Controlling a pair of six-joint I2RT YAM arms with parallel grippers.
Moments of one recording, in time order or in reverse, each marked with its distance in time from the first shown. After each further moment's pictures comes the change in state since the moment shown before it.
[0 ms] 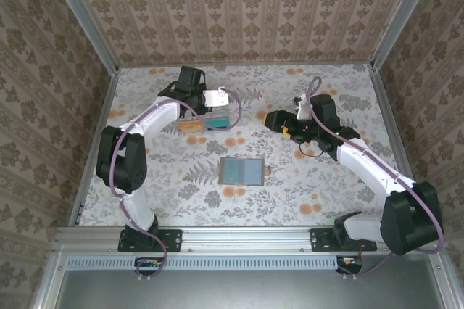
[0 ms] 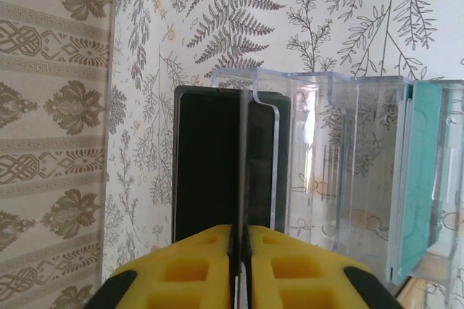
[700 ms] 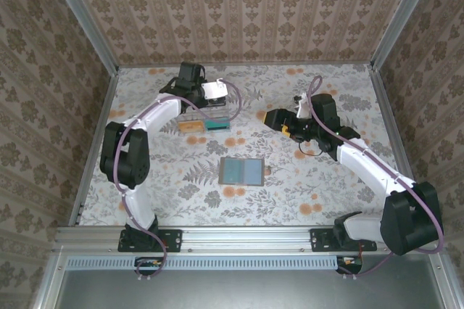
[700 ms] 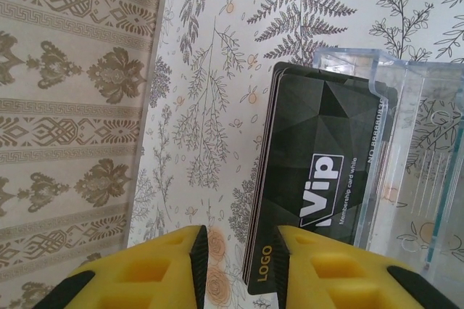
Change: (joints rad) left arm 0.013 0.049 0.051 0.074 -0.083 -0.078; right arm 0.000 0.000 0.000 0.031 -0.004 0.023
